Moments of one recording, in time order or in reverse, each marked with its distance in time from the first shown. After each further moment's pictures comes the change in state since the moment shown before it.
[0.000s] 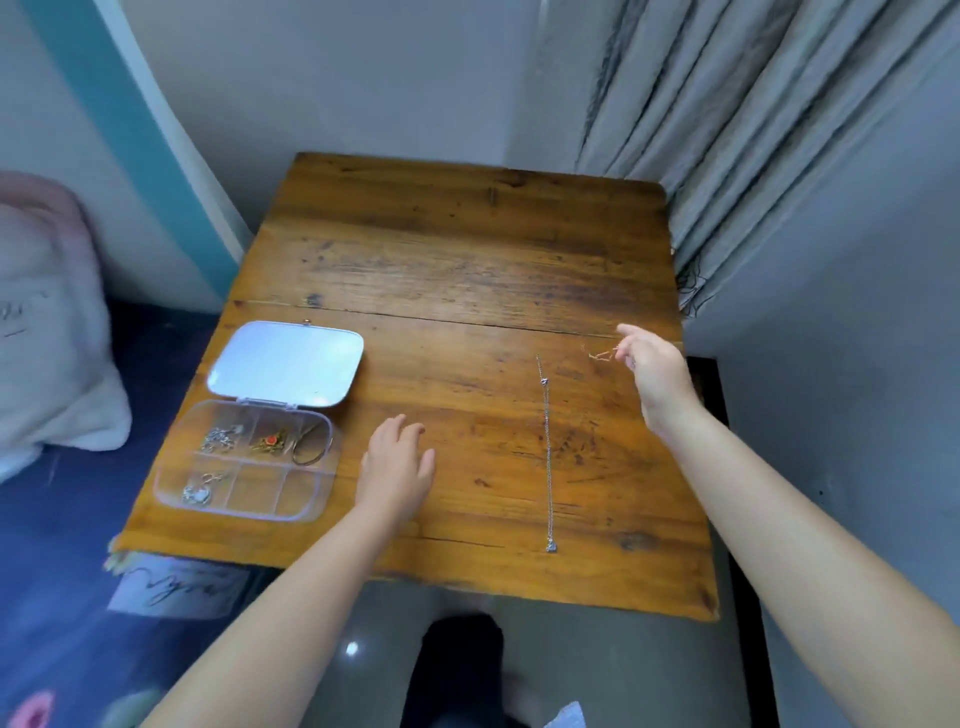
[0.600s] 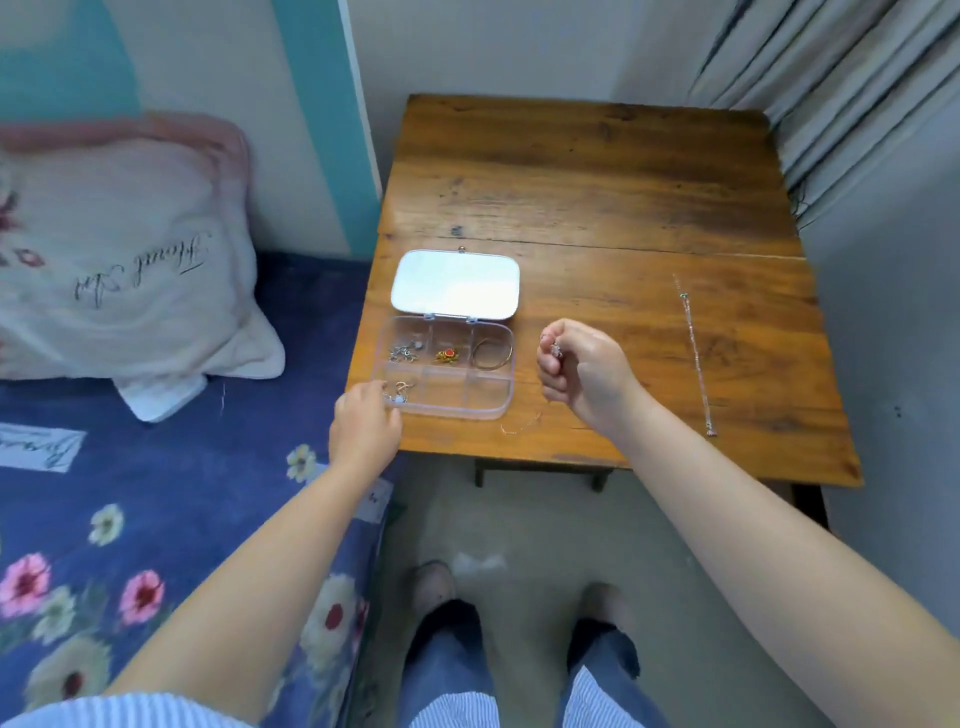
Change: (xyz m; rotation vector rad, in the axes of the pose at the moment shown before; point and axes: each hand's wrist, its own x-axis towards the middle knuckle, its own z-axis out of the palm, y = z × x) left_hand -0.056 -0.218 -0.119 0.005 0.047 -0.125; right_hand -0.193 -0.034 0.222 0.414 -0.444 0.119
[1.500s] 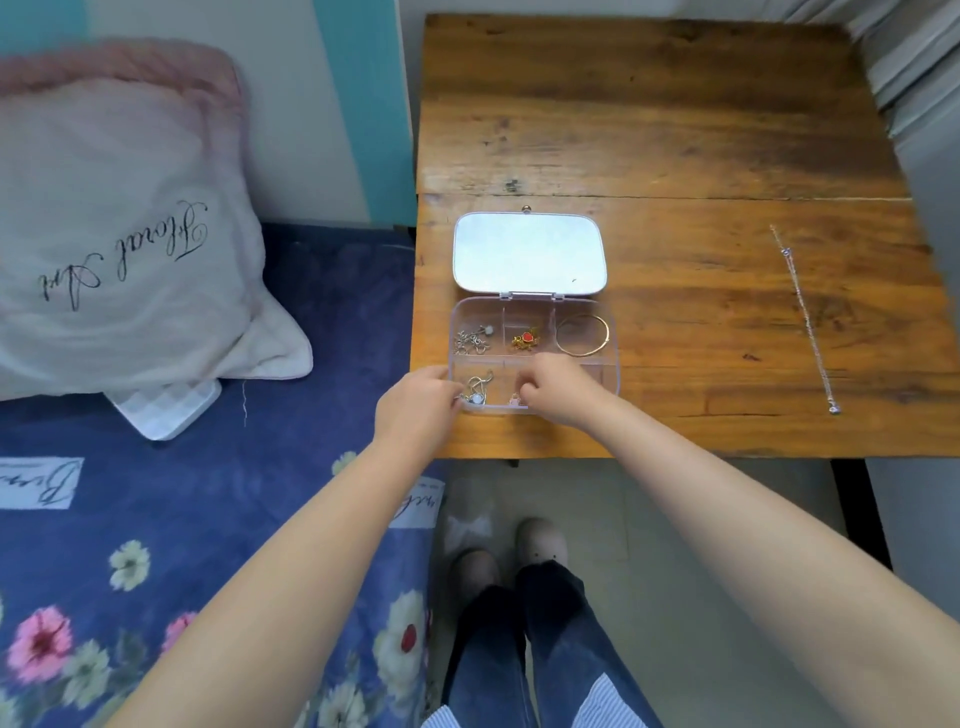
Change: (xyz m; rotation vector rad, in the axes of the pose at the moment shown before) left_hand 0.071 -0.052 -0.010 0.239 -0.159 0.413; right_hand 0.106 0.103 0.078 -1.233 -0.062 0.086
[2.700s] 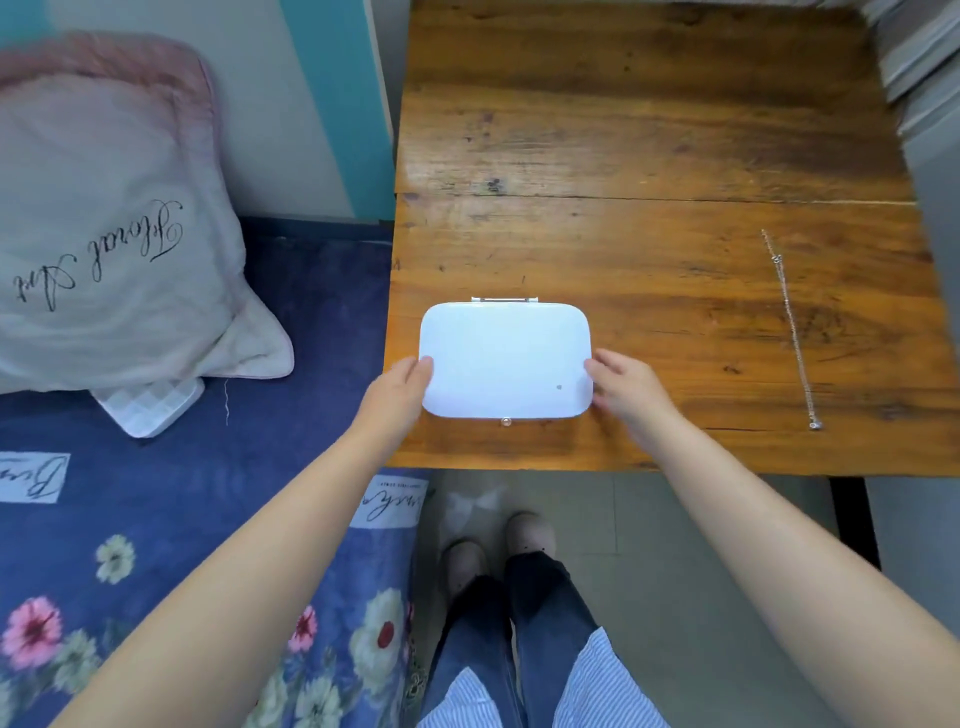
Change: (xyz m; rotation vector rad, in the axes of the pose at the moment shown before) left_hand 0.028 0.015 -0.002 -0.933 -0.074 -0.522; right_hand -0.023 0.068 -0.039 0.831 0.271 0.296
